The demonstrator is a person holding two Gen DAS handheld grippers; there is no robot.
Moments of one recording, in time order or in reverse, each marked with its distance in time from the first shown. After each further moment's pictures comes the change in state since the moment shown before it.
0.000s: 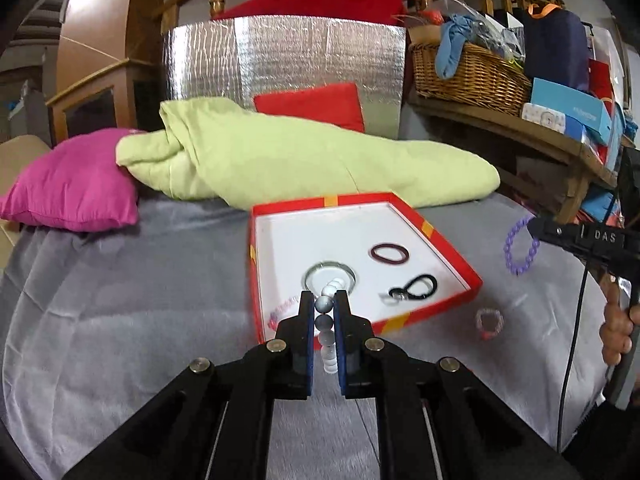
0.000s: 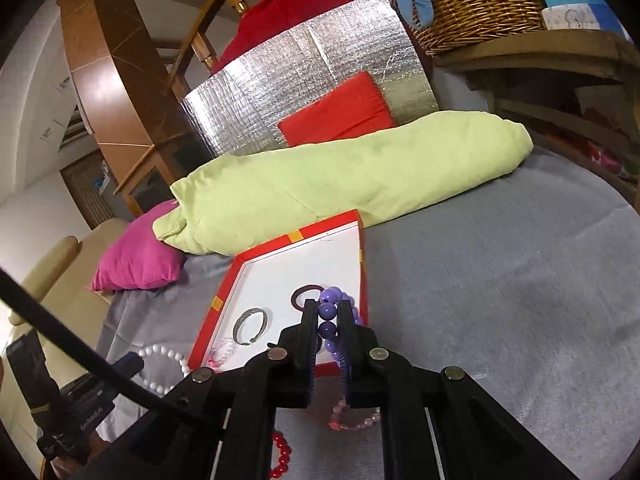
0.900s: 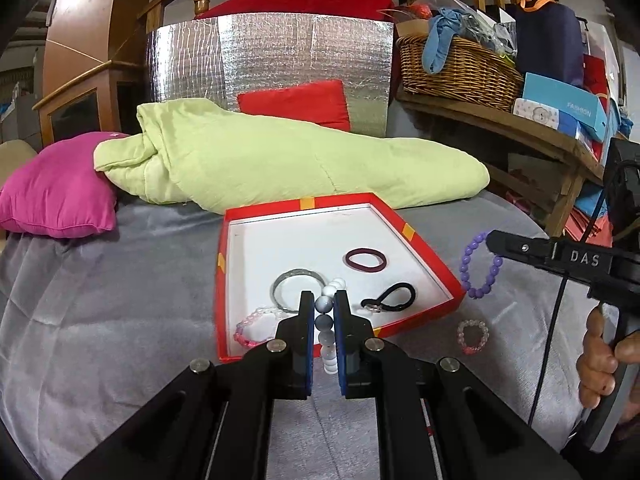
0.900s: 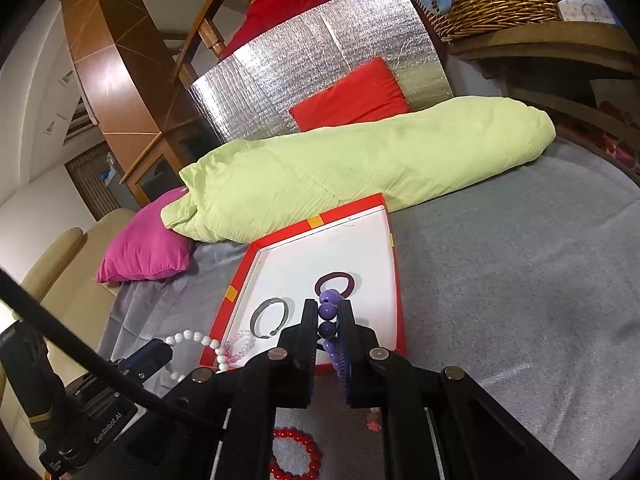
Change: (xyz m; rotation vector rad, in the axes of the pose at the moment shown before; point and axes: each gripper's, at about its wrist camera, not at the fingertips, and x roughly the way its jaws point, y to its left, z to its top) left arm 0.019 -0.028 0.008 0.012 0.018 -0.040; right arm 0.028 0.022 -0.008 -0.001 0.041 0.023
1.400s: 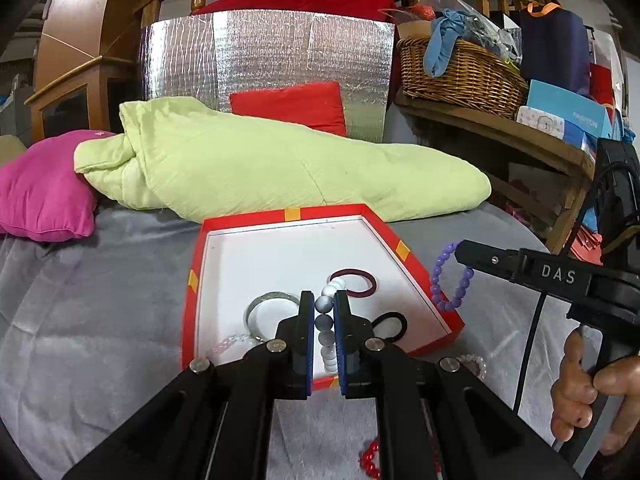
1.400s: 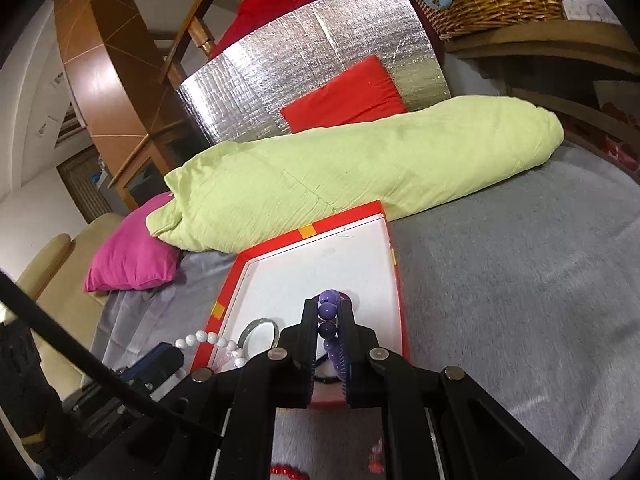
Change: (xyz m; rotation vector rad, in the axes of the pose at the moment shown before) left arm 0.038 -0.013 0.017 -0.028 -0.007 -0.019; right arm 0.038 -0.004 0.019 0.030 -0.001 -0.020
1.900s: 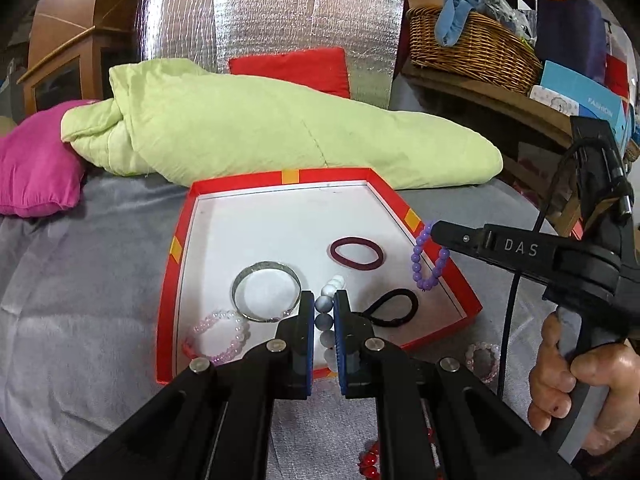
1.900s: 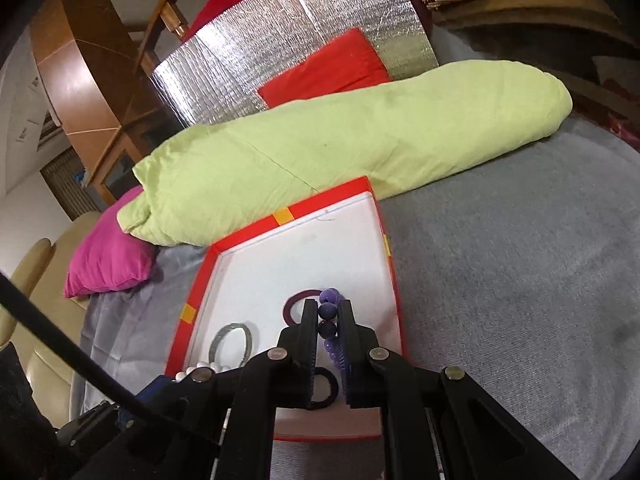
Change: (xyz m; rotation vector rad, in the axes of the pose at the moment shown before) left arm 0.031 0.000 -0.010 -0.024 0.109 0.001; right arm 0.052 -0.013 0.000 0.031 0.075 -0.053
